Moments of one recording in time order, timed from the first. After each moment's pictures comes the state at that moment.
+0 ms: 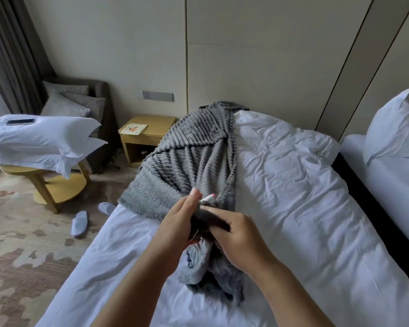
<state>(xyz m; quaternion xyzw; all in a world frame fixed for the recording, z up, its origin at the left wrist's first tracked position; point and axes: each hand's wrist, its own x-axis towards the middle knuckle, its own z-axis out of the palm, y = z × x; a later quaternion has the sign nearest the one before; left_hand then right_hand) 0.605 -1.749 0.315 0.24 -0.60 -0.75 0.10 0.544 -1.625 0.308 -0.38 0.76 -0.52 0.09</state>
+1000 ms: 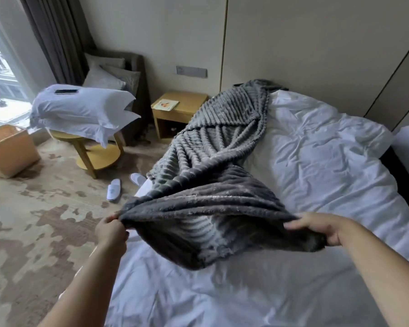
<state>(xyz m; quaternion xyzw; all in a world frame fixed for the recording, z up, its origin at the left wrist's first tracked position) 0.696 -1.928 0.152 0.60 -0.40 -0.62 0.33 0.397 -1.570 0.211 -0.08 0.73 -0.39 0.55</state>
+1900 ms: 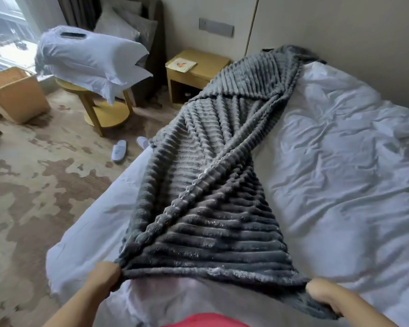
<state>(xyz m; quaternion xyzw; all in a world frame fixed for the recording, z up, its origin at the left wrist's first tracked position) 0.757 -1.867 0.003 0.59 -0.72 -0.28 -0.25 0.404 -1.508 0.067 -0.06 0.89 0.07 0.44</state>
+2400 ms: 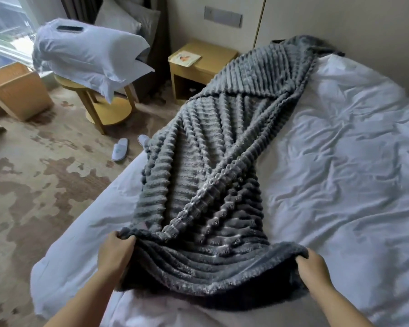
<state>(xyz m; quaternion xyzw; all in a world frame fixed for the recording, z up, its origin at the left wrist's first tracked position) 0.627 -1.885 0.050 0.68 -0.64 -0.36 0.07 0.326 -1.583 0.051 0.01 0.91 -0.28 0.30</state>
